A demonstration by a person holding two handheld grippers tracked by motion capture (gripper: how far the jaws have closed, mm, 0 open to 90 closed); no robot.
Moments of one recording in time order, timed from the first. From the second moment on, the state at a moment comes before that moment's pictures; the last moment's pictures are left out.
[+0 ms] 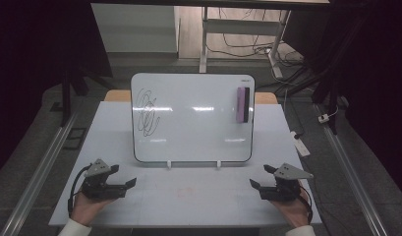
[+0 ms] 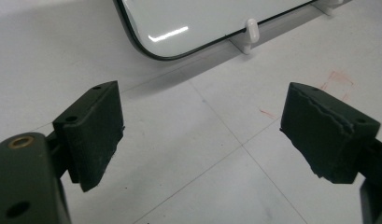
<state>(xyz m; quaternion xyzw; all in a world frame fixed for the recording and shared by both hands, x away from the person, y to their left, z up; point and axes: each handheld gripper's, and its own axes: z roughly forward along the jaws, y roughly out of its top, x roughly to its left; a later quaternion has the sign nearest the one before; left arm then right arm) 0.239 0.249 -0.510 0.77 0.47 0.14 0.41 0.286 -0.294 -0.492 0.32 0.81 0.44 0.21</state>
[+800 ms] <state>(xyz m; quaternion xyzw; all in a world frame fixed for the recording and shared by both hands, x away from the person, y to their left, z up) 0.242 0.247 -0.510 0.77 0.47 0.14 0.41 0.298 -0.273 -0.441 0.34 0.78 0.46 0.24</state>
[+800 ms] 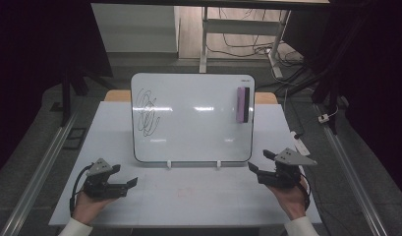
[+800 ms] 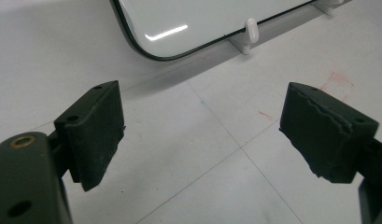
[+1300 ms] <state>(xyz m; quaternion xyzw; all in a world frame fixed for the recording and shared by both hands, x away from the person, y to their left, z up) 0.242 0.246 -0.514 0.77 0.47 0.14 0.41 0.335 -0.244 -0.403 0.37 0.76 0.46 0.28</state>
